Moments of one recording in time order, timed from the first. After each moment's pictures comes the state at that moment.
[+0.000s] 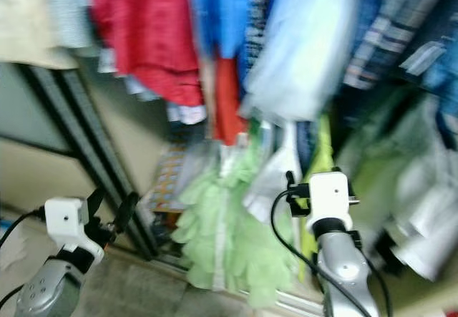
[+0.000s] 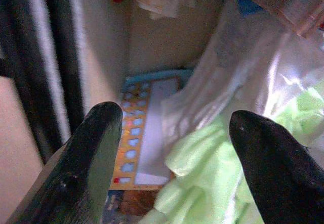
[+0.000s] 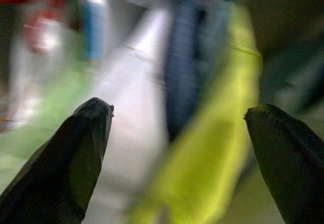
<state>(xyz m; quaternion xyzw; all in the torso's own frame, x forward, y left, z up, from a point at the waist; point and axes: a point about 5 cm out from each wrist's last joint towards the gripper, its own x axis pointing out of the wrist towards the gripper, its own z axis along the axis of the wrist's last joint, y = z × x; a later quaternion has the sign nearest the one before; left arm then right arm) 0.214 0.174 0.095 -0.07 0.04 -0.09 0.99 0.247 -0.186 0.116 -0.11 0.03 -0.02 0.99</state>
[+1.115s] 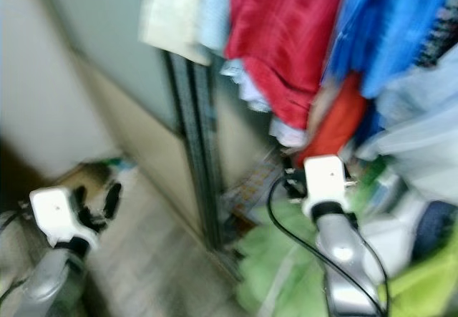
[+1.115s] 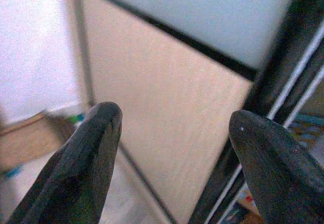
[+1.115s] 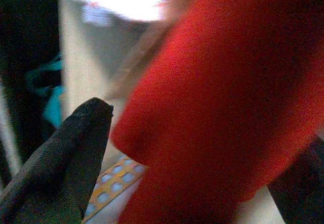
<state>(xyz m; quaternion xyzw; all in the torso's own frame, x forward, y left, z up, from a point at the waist) 0.226 0.182 0.096 -0.09 0.04 0.02 0.99 0.267 -0.192 0.129 -0.13 0.00 -0.02 0.99</state>
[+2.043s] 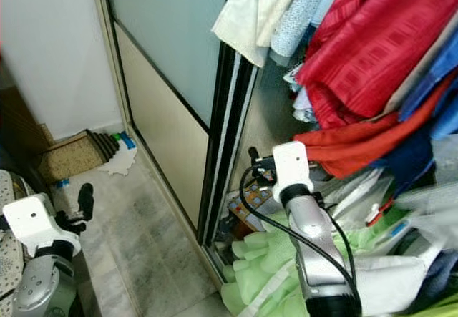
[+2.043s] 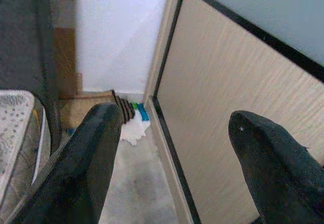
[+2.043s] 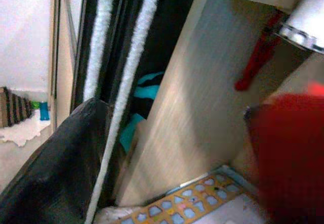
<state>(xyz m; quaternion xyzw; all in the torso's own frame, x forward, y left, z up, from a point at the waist) 0.219 0.201 0.099 -0.07 0.01 0.14 0.99 0.301 -0.147 0.132 -0.10 -0.02 0.08 0.99</state>
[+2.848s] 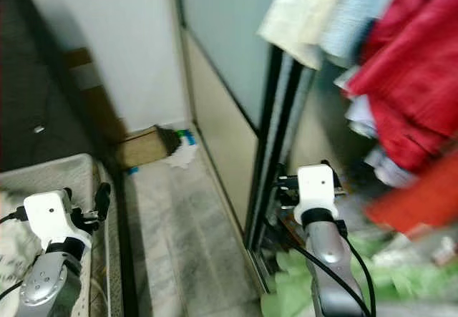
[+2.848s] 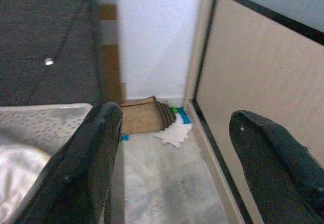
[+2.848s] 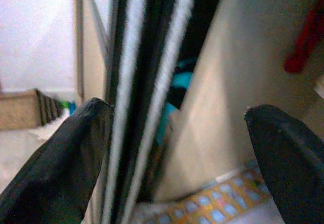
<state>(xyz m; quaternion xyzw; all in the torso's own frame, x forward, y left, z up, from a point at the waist) 0.222 0.197 0.096 -0.05 0.04 0.08 0.99 0.269 -0.178 0.114 -0.10 0.00 -0.02 0.99</state>
